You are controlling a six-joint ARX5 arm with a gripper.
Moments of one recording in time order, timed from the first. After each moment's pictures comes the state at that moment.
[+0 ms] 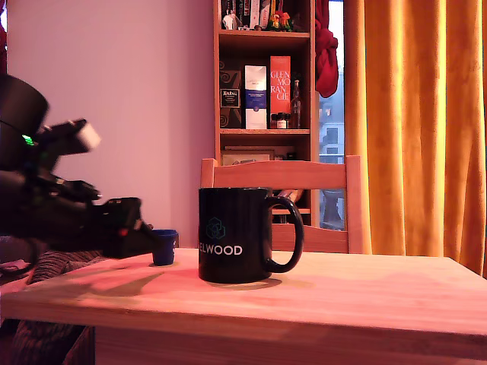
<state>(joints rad) -0.37 1.82 0.52 0.91 0.24 0.03</state>
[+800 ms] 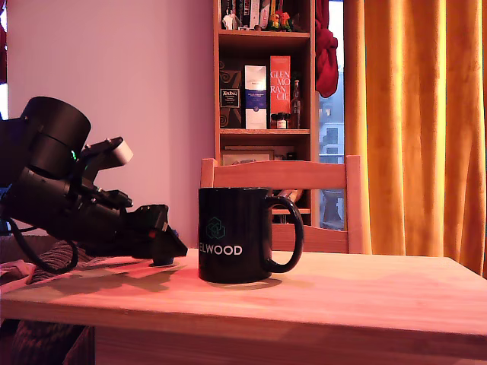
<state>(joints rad) -0.37 1.93 0.69 0.76 0.32 0.03</state>
